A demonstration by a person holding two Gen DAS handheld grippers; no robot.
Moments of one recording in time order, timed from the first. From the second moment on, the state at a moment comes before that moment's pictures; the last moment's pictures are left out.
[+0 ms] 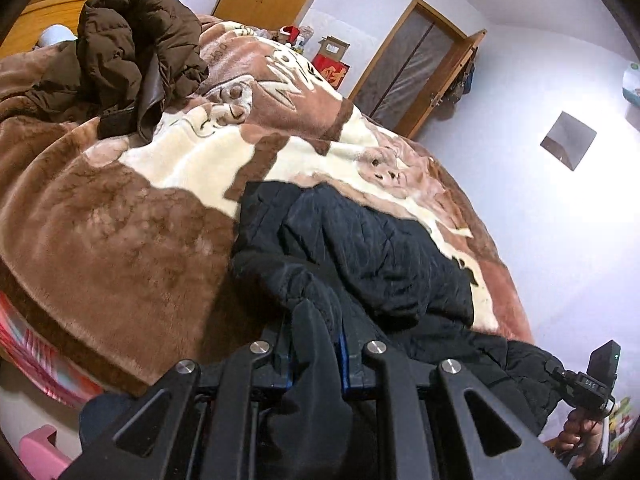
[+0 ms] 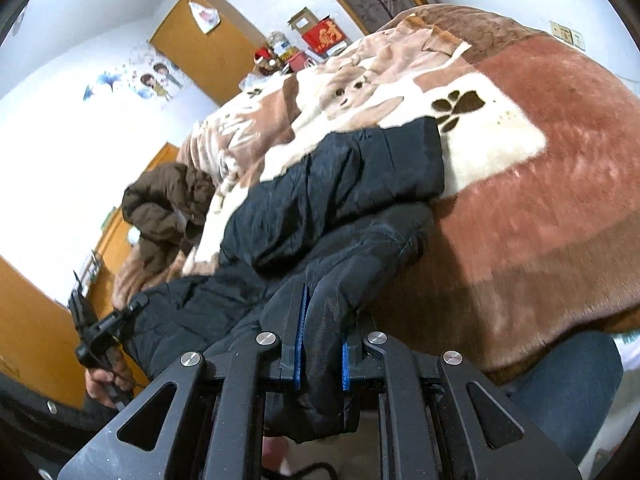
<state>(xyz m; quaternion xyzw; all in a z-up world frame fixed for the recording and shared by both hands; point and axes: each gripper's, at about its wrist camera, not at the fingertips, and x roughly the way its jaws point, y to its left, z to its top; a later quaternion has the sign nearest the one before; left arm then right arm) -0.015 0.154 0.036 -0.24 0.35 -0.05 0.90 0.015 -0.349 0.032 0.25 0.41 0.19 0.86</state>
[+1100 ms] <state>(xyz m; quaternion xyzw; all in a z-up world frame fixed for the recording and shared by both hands) 0.292 0.154 -0.060 -0.24 0.45 0.01 0.86 0.330 -0.362 -0.060 0.34 0.51 0.11 0.78</state>
